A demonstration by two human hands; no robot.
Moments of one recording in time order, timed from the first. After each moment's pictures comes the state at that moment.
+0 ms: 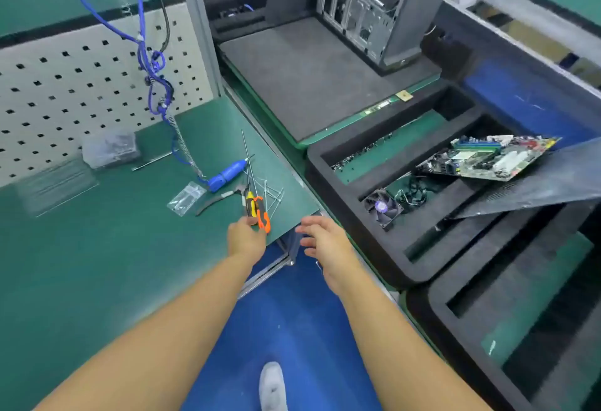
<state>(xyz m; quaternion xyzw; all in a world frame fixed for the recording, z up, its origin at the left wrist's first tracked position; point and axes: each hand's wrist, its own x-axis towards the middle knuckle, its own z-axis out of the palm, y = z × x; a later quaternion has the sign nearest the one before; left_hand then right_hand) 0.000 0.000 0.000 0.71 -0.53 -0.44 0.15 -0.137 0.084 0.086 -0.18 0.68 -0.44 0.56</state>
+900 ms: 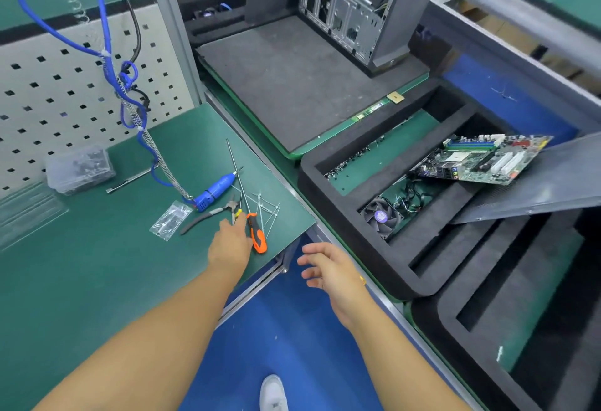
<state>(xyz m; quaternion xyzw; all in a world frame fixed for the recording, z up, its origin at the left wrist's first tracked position) 0.013 -0.058 -0.028 0.64 -0.72 -0.25 -0.03 -0.140 0.087 0.070 -0.16 0.69 -0.43 0.56</state>
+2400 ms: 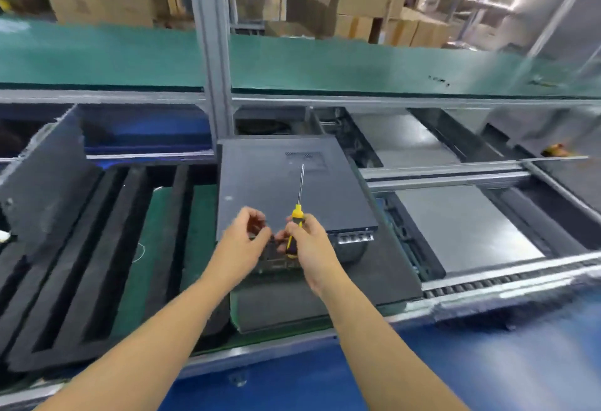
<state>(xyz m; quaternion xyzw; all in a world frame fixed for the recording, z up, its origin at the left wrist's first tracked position) -0.427 0.545 0.197 0.04 -0.85 -0.52 0.09 -0.433 0.695 0.221 0.02 0.68 -0.72 0.13</state>
